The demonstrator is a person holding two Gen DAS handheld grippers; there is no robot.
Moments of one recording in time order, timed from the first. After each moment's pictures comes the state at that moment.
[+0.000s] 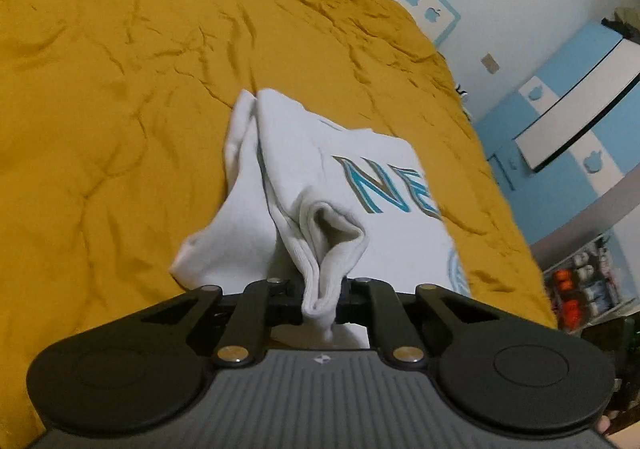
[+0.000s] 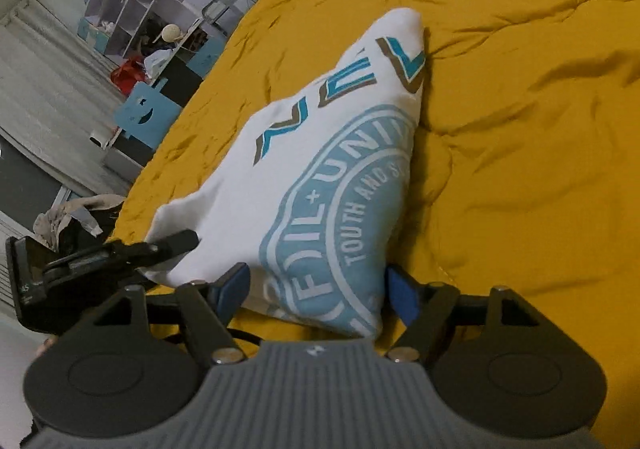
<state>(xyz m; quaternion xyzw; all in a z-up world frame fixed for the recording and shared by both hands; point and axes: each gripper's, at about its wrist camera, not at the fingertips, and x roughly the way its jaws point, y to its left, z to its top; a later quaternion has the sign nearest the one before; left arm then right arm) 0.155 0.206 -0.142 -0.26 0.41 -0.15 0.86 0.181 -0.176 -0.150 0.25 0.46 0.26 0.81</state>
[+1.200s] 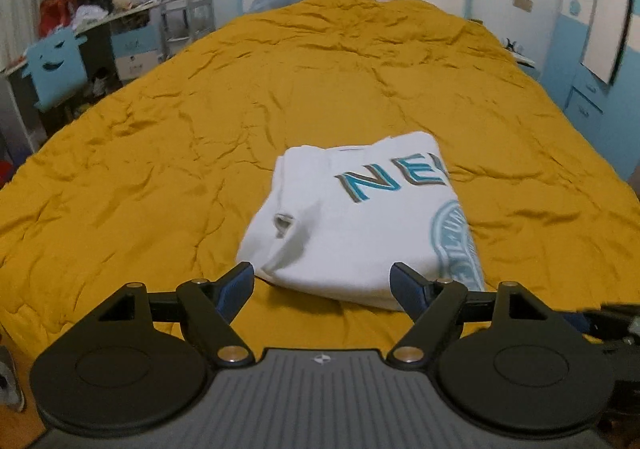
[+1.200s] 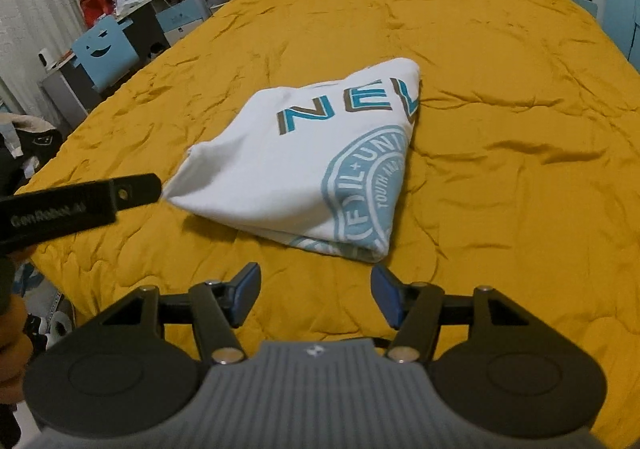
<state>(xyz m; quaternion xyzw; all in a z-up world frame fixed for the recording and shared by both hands) 0.050 0.096 -0.031 0.00 0.38 -0.02 0.93 0.070 -0.132 -0.039 0.06 0.45 0.18 0.87</state>
